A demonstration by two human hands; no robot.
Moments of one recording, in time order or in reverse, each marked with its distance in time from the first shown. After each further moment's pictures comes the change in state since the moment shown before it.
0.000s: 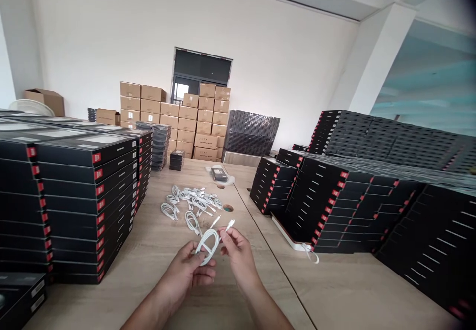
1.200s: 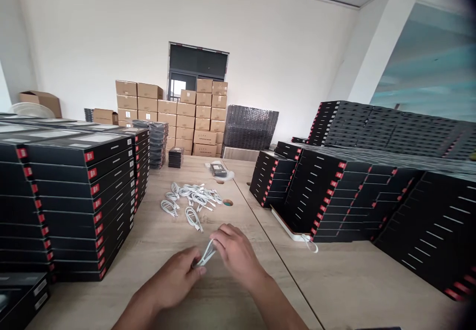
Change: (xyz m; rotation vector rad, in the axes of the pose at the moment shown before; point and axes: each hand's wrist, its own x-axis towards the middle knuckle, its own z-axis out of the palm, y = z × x) left_hand -0.018 0.018 -0.024 0.953 -0.135 0.269; right_hand -0.002 -0.019 -0.016 -0.995 -0.355 -0.569
